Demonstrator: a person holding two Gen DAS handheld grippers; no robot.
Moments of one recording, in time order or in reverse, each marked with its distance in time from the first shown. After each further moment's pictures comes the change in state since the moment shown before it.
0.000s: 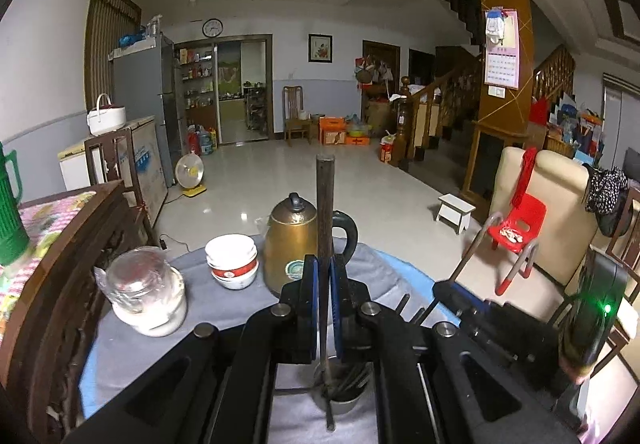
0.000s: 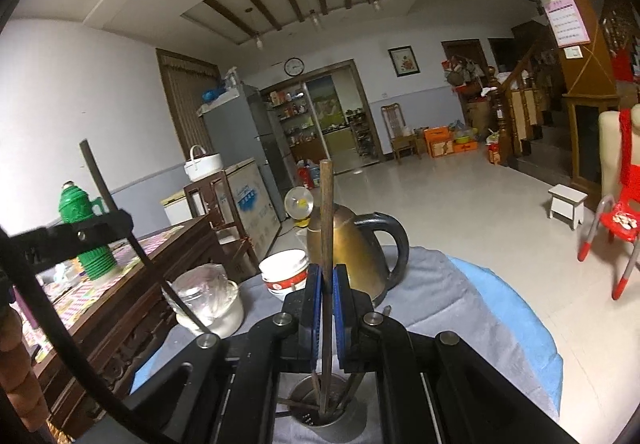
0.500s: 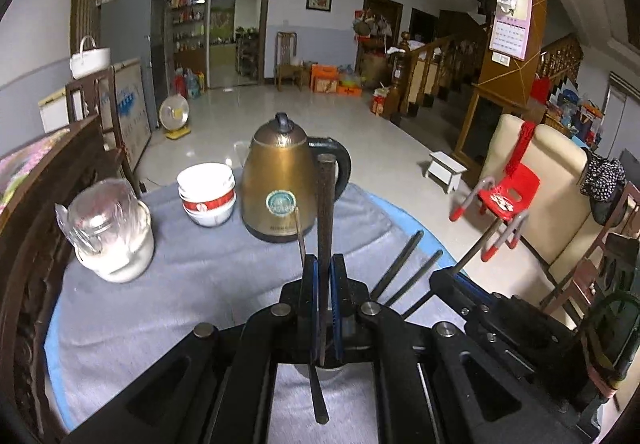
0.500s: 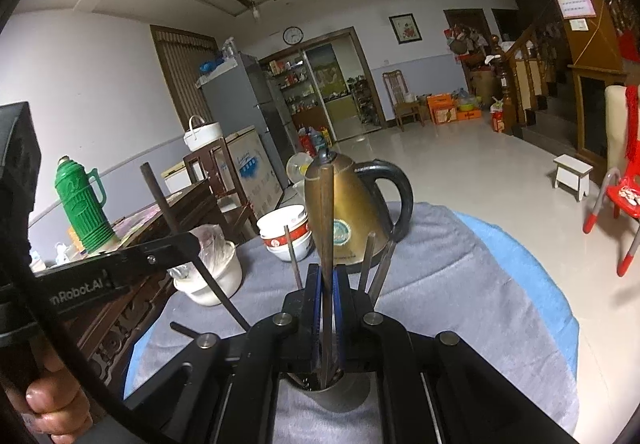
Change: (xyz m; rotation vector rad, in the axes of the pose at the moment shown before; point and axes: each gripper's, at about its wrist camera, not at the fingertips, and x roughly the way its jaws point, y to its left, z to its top) left arm 0.050 0.005 -0.046 -0.059 0.205 -0.062; right arm 0.018 -0.006 -0.036 0.014 0.127 0.019
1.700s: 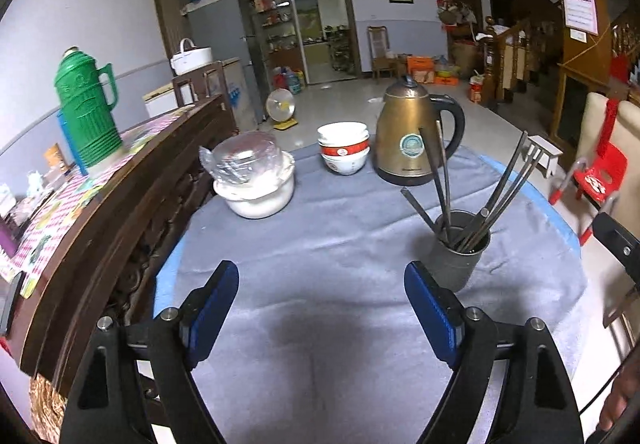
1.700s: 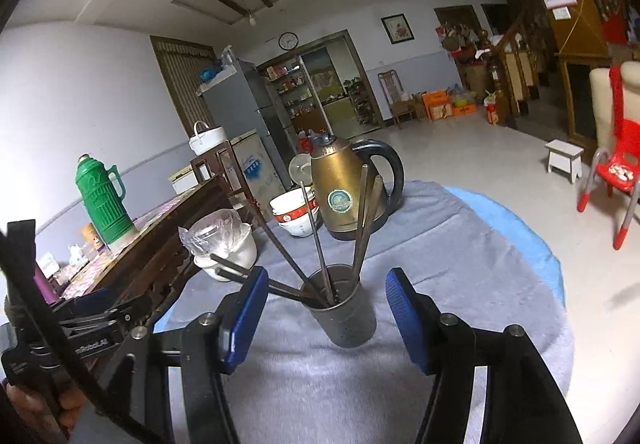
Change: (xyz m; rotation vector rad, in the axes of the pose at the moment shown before) left arm -0.085 0.049 -0.109 -0.013 -0.008 0.428; right arm -0.086 0.010 -0.064 0.040 -0.024 0.001
